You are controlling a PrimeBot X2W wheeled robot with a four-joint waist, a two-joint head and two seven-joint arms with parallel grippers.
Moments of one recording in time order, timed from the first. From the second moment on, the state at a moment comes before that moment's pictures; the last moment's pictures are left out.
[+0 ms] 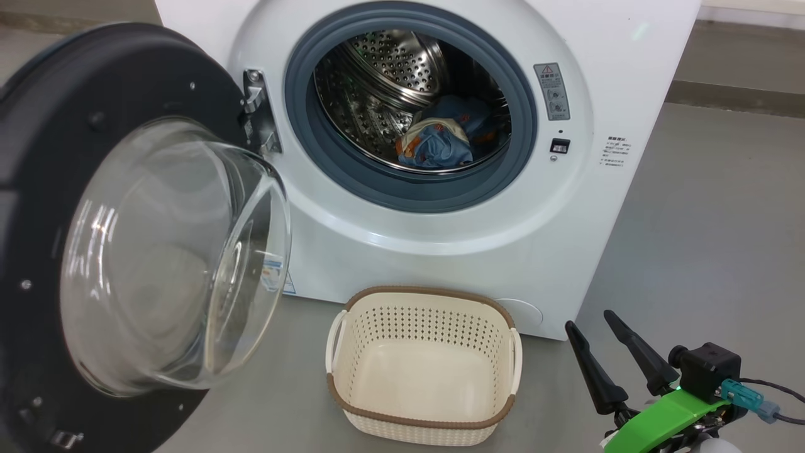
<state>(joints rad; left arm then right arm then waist) -0.41 0.51 0.41 0.78 -1.41 -0.12 0.92 -0.12 -0.28 0.28 0.27 0.51 0.12 -0.26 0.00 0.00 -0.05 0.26</state>
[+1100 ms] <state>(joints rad) -0.07 0.22 0.27 -0.04 -1.52 0.11 1.14 -0.10 -0.20 0.22 0.26 0.50 0.12 -0.26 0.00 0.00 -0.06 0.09</state>
